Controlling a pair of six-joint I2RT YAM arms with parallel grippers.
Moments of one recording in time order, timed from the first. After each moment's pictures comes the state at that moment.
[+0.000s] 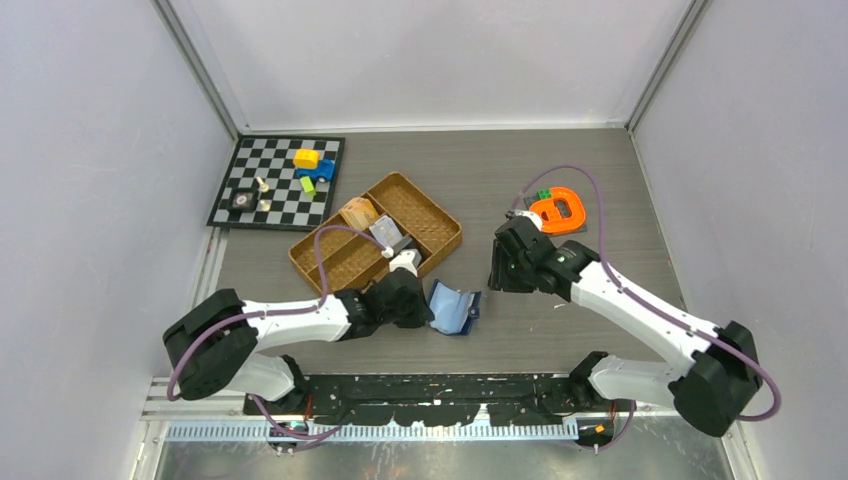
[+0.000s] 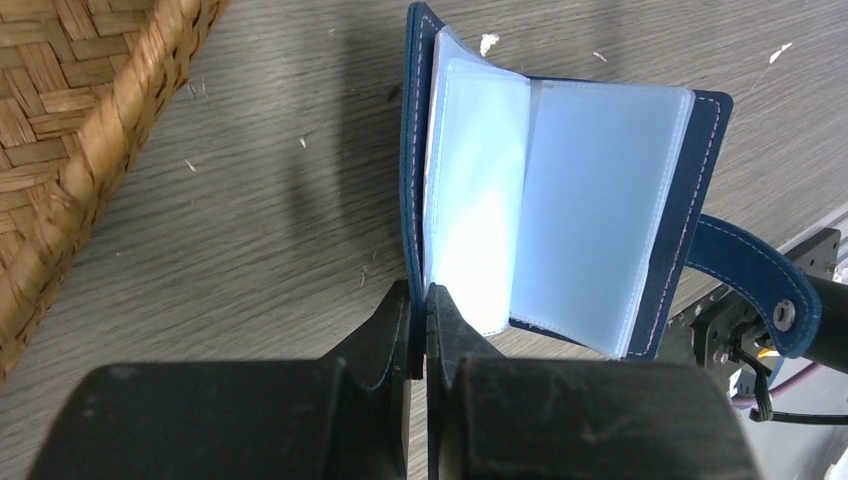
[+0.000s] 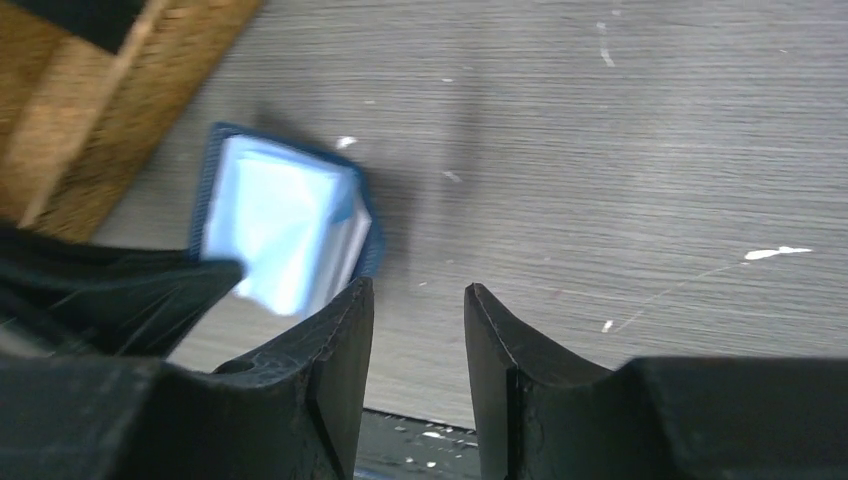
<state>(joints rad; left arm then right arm) -1.01 1.37 0.58 0.01 -0.12 -0.89 0.69 1.18 0.88 -0.73 0.16 0.69</state>
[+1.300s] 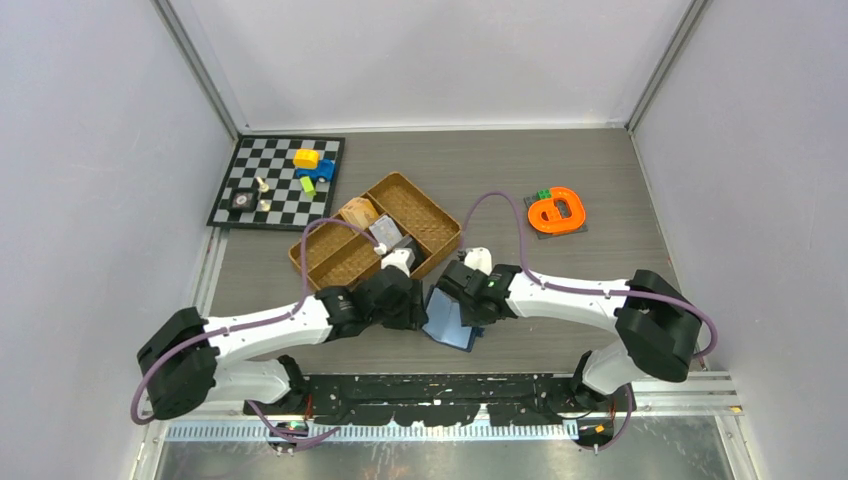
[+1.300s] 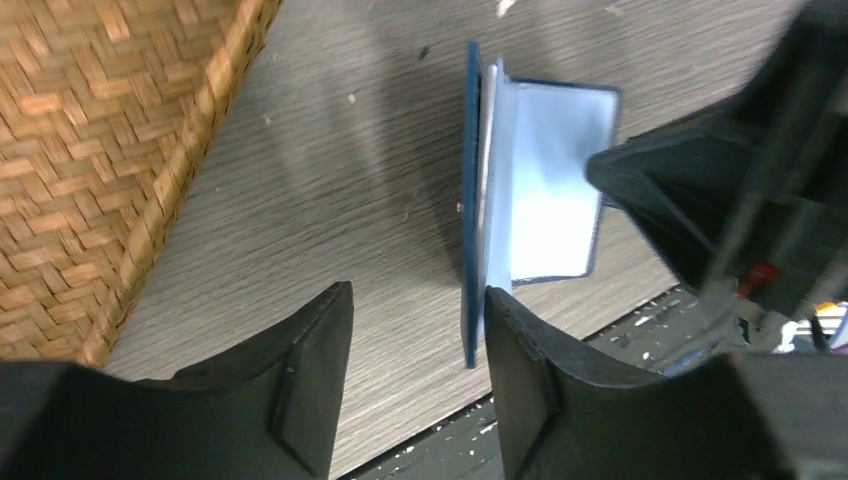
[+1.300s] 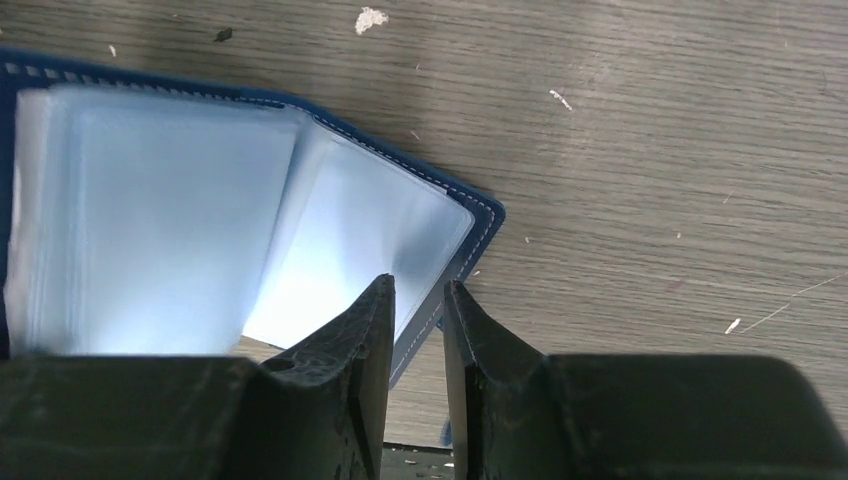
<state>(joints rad) -1.01 1.22 0.61 -0.23 -0.14 -0.81 1.03 1.48 0.87 -0.65 0.30 0.87</state>
